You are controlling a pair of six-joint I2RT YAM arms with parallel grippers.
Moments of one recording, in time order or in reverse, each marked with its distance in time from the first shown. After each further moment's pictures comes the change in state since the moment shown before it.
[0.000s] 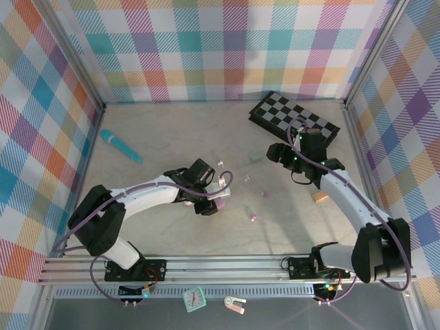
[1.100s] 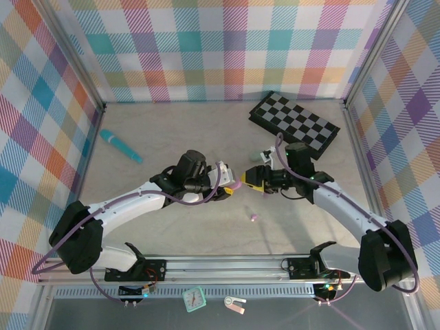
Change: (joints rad) left arm -0.003 -0.168 -0.050 0.376 0.166 -0.022; right arm 0.174 -0.023 -0.145 0.169 -0.615 0.111
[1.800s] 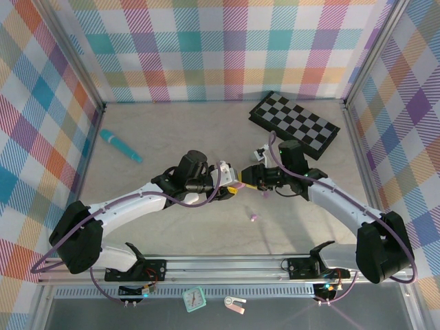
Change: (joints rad) left arm -0.023 0.000 0.000 0.074 0.014 -0.029; right arm 0.033 0.050 0.031 0.034 0.009 0.015
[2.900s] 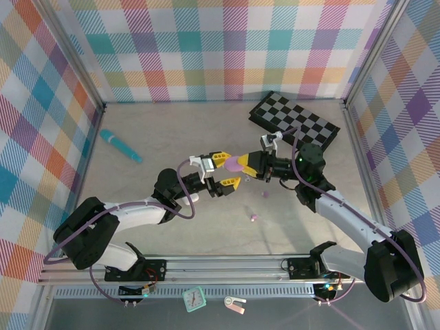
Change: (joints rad) left arm 0.047 0.045 -0.319 1.225 0.117 -0.547; right arm 0.000 -0.146 -0.114 0.735 -0.089 0.711
